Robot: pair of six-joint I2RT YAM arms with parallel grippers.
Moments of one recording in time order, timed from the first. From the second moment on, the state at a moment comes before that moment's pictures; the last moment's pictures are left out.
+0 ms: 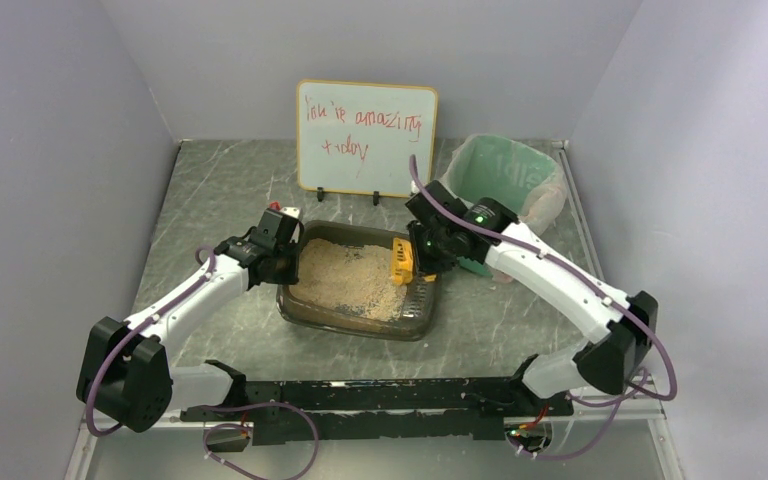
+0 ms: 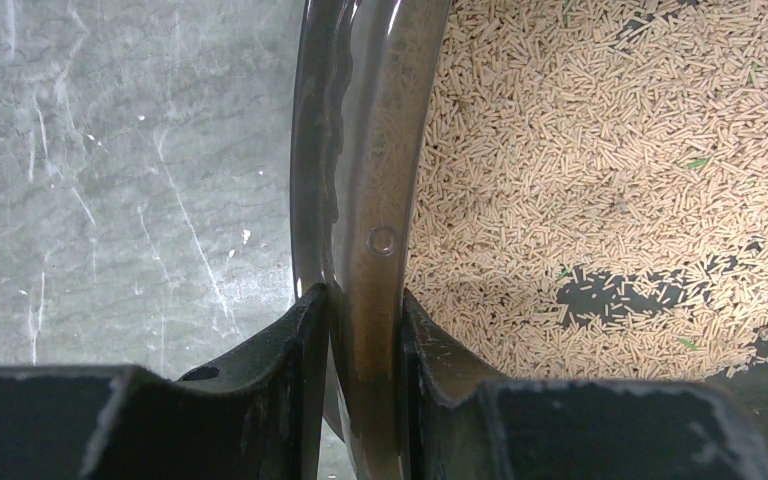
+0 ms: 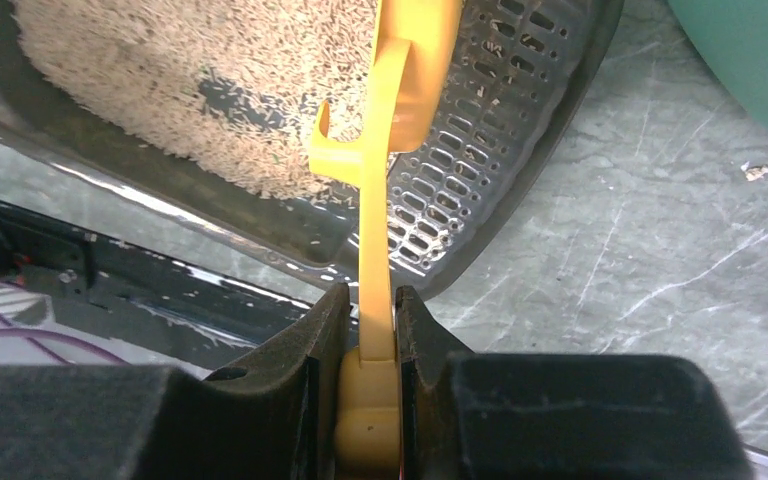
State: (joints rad) left arm -0.45 1.25 0.85 -0.62 -0.15 -0.33; right arm 0.80 1.39 1.41 -1.08 0.08 0.59
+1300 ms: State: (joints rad) left arm -0.45 1.25 0.85 -0.62 -0.15 -0.33; right arm 0.90 1.66 1.69 -1.10 -0.02 0.50
